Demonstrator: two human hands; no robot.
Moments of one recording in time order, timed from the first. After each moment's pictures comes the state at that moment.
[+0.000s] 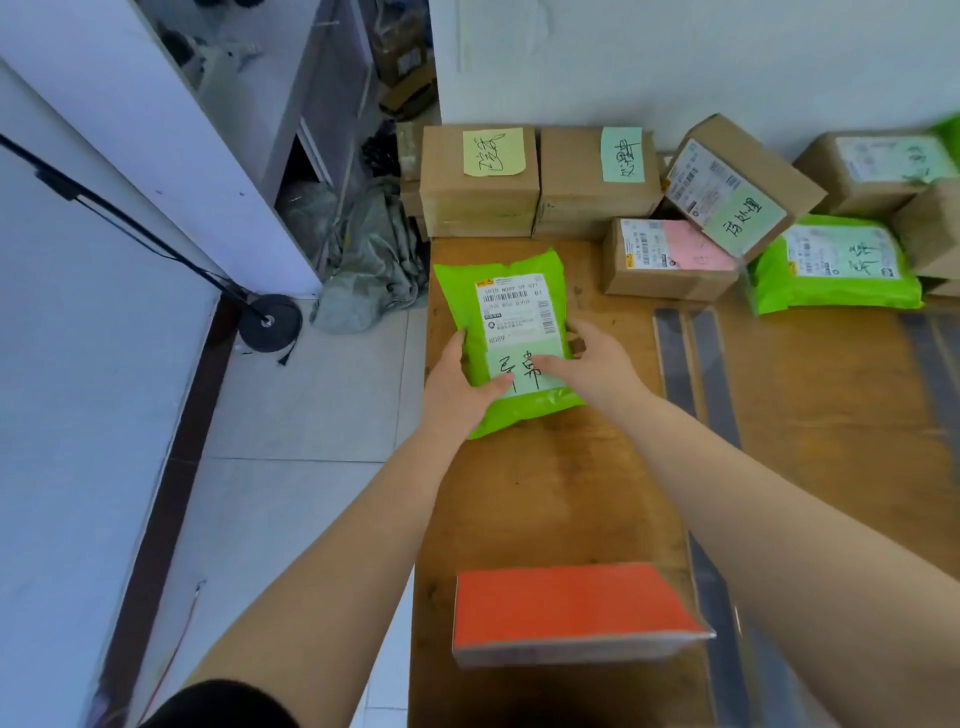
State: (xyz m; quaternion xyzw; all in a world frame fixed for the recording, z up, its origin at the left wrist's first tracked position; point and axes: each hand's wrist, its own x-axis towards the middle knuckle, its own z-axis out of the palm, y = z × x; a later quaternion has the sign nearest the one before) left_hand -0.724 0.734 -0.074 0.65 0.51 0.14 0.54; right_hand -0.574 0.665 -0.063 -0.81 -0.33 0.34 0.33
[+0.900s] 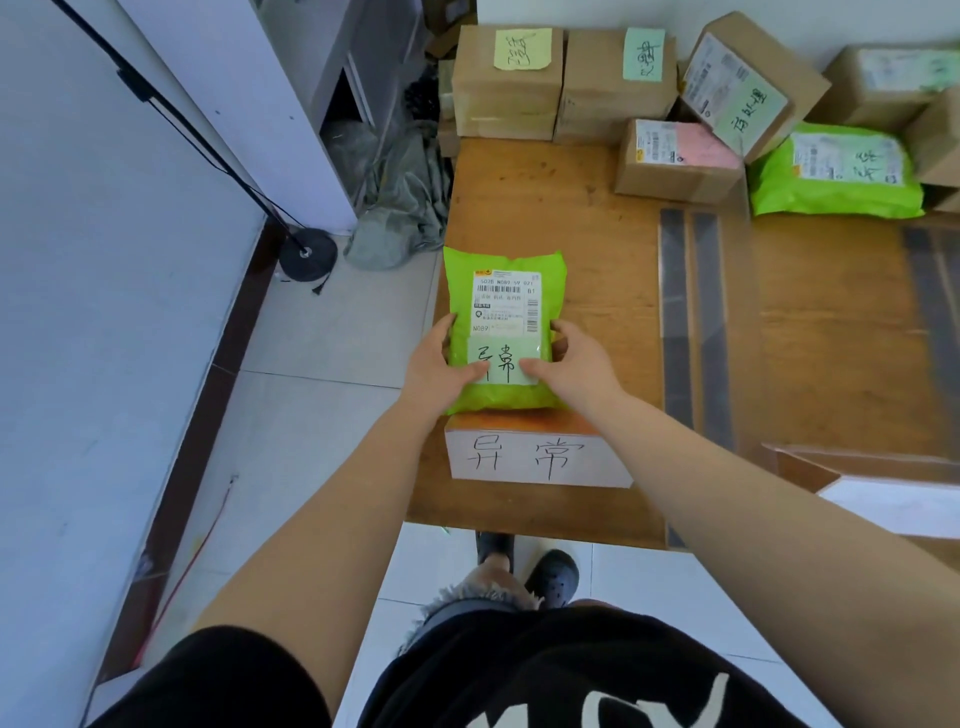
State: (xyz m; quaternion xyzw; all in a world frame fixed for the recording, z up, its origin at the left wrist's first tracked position) left_hand -0.816 0.618 -0.081 0.61 0.54 0.16 0.56; right_hand -0.665 0.544 -0.073 -0.81 -0.35 0.37 0.30
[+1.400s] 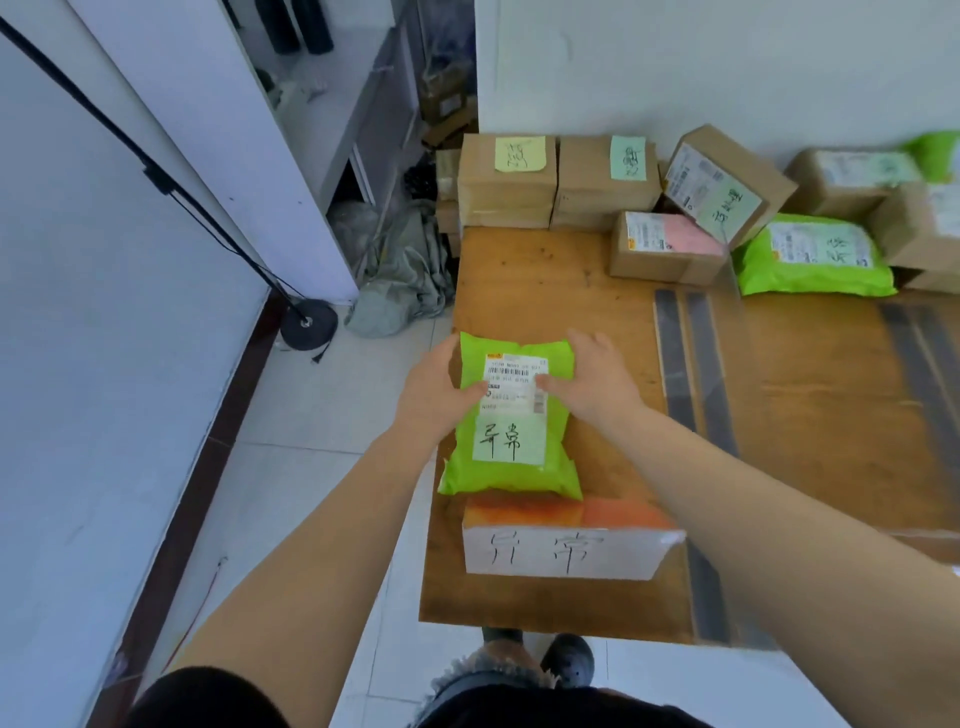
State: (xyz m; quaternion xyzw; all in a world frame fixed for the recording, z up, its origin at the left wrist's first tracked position) left_hand -0.805 0.678 -0.055 0.75 0.48 0.17 0.42; right_hand -0.634 0.592 -0.039 -0.84 -0.44 0.26 0.20
